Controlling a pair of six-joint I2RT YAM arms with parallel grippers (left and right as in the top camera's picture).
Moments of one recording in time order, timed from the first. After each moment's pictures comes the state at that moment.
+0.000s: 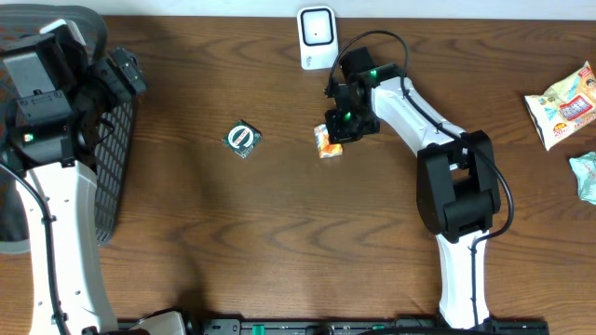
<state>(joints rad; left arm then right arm) 0.27 1.40 1.42 -0.66 0.14 -0.28 0.36 2.28 1.79 -0.96 -0.35 0.09</state>
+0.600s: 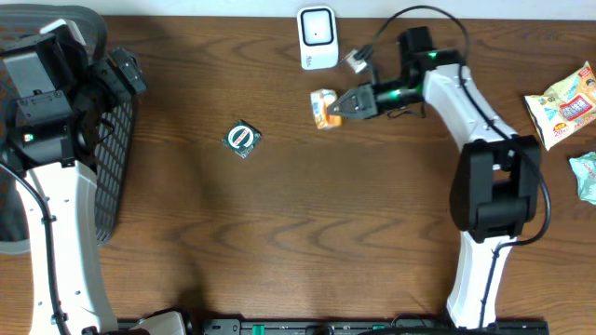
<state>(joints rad) 0.27 1.40 1.42 -0.66 0.14 -0.28 0.15 2.21 1.80 -0.96 -1.18 -0.29</state>
